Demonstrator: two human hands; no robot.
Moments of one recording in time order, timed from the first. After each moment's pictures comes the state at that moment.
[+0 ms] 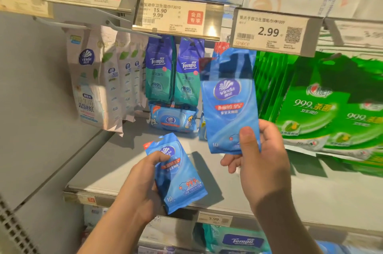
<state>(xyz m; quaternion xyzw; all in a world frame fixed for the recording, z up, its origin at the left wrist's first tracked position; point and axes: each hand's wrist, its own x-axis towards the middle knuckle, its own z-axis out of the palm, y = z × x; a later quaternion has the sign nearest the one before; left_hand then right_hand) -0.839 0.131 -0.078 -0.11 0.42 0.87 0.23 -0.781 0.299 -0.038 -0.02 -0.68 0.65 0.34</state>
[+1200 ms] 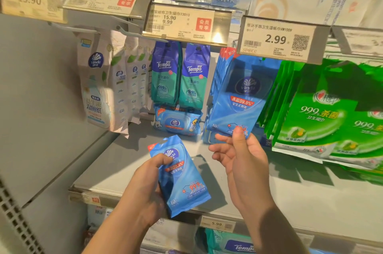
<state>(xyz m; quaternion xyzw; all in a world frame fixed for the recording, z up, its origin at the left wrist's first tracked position) -0.835 0.131 -0.072 -0.12 0.41 0.87 0.24 -0.815 0.283 -0.048 -0.06 -0.53 0.81 0.25</state>
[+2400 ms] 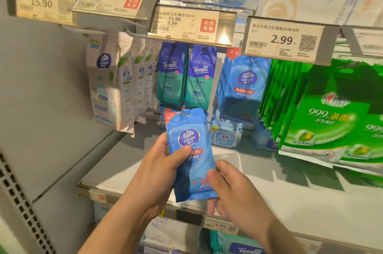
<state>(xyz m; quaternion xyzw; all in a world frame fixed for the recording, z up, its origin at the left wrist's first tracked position) -0.828 0.132 -0.055 0.09 0.56 0.82 0.06 -0.791 0.299 -0.088 0.05 -0.80 0.60 0.02</state>
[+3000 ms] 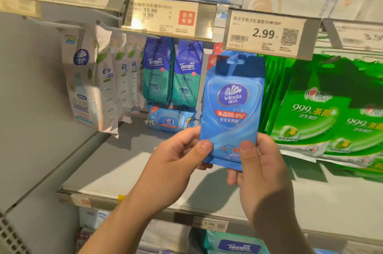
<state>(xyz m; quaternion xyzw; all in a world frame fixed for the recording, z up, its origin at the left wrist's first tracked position) -0.826 0.159 -0.045 0.31 0.63 0.71 0.03 -0.771 0.310 -0.053 0.04 -0.73 0.60 0.34</state>
